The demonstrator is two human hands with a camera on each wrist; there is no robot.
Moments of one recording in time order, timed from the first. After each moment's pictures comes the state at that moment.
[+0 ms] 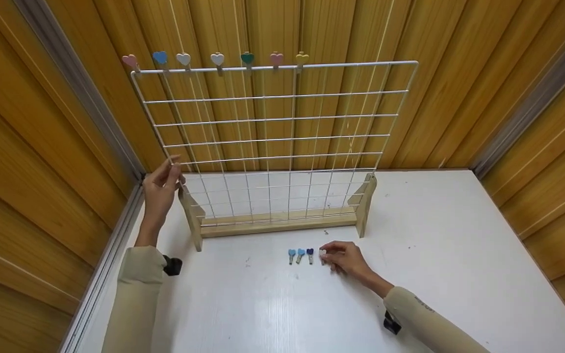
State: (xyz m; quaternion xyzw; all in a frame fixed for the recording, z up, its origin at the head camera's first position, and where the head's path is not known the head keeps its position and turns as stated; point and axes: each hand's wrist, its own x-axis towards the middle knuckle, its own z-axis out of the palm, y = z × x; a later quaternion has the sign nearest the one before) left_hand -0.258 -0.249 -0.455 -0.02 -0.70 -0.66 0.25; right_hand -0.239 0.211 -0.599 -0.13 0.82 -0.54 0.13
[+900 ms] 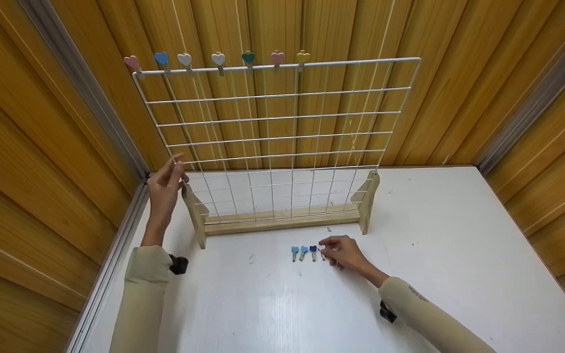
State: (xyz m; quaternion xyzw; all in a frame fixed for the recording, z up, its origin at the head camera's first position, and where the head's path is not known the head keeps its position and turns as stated) left_hand -0.262 -0.248 -0.455 -0.02 -0.69 -0.68 0.26; right_hand -0.247 0.195 -0.589 -0.13 0.86 -0.48 0.14
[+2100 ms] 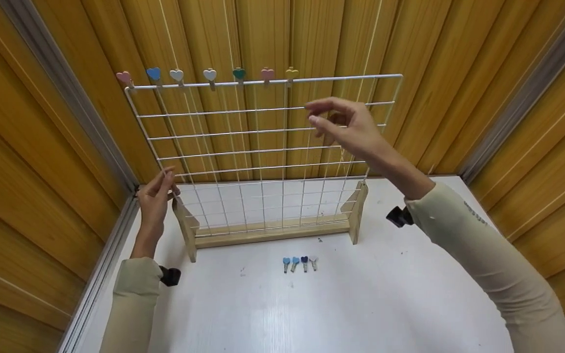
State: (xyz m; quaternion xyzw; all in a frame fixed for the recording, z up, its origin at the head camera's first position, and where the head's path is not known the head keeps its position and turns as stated) left_hand -0.243 -0.258 -0.443 0.04 -0.67 -0.70 0.25; right_hand -0.271 0.137 -0.240 -0.31 0.76 -0.57 -0.05
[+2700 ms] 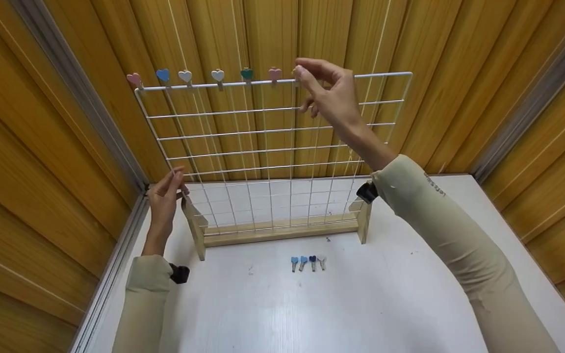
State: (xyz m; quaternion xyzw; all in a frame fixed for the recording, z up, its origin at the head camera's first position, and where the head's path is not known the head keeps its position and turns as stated) left_hand -0.253 -0.253 -0.450 0.02 -0.67 -0.70 0.24; right_hand -0.305 0.088 -0.218 -0.27 0.68 -0.67 -0.14
